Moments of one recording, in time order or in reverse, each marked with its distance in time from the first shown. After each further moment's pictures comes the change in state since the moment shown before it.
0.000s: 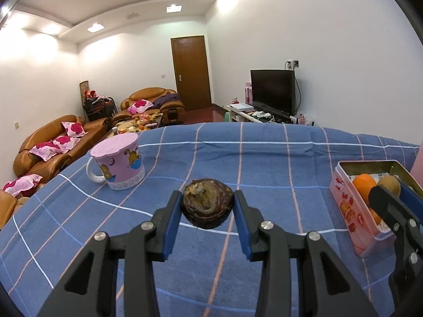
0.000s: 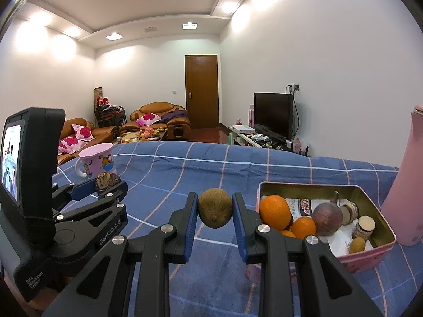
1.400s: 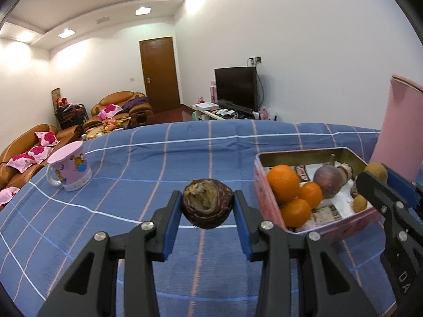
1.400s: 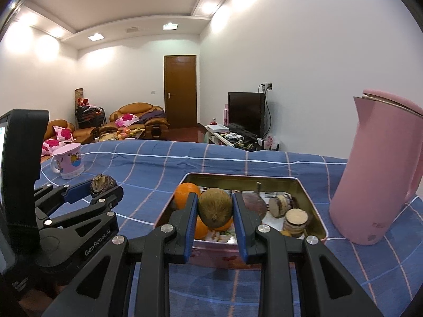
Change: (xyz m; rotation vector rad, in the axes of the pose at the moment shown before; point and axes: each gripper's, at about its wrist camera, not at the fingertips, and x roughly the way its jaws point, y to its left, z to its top) left arm -0.030 -0.095 -0.004 0.067 0.007 -0.159; right arm -0.042 -0.091 -0.008 0.010 0.000 -0.116
